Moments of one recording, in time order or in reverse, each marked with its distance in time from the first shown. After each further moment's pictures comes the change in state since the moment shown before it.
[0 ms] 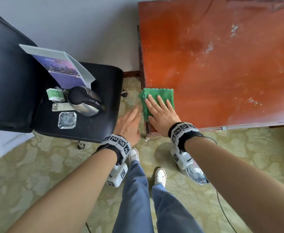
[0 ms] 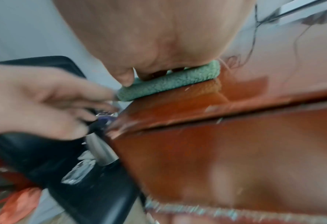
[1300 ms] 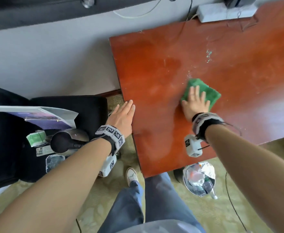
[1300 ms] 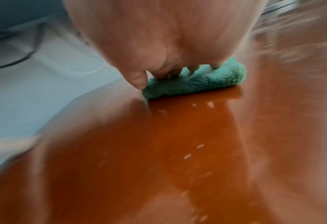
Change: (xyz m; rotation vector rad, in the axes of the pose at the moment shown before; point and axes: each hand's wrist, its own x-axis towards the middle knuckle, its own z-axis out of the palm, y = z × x) left_hand 0.180 -0.003 -0.102 0.239 -0.101 0.174; right_hand 0.070 0.178 -0.104 0.332 0.115 0.774
